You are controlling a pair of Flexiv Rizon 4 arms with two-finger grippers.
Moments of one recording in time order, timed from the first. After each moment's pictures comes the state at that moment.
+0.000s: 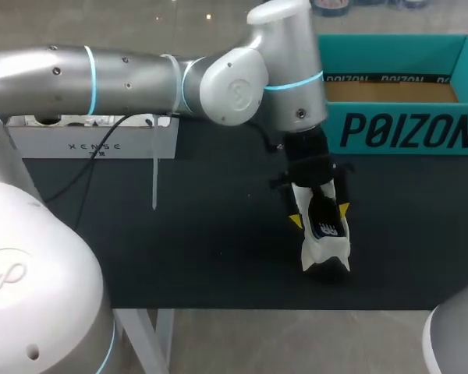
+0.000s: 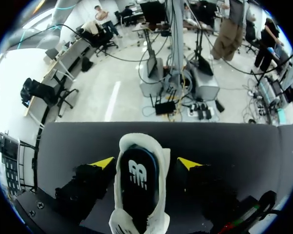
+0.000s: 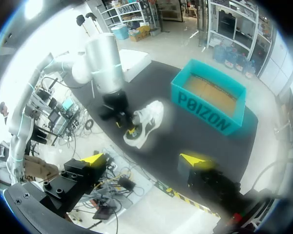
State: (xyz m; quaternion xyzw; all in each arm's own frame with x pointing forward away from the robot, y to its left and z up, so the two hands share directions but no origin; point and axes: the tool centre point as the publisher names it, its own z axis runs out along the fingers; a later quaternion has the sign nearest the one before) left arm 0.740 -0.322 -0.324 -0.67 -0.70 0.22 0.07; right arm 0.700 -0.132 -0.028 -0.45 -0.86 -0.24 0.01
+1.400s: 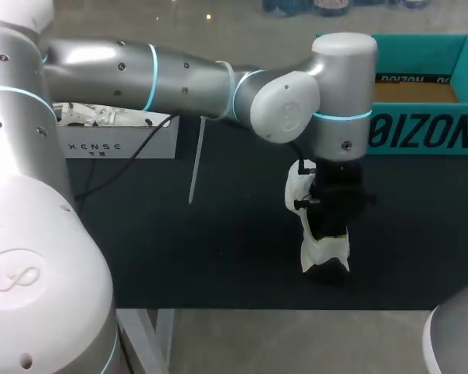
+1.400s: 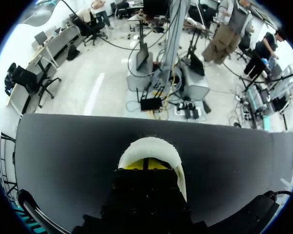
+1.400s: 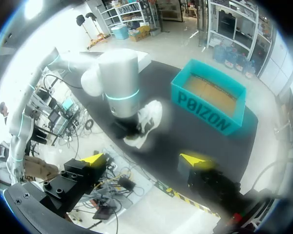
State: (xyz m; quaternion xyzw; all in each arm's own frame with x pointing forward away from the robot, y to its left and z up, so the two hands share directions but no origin) left arm 0.719 -0.347 -0.371 -0.67 -0.72 0.14 0.12; right arm 0.700 -0.132 -0.028 -0.45 -0.86 -0.24 0.01
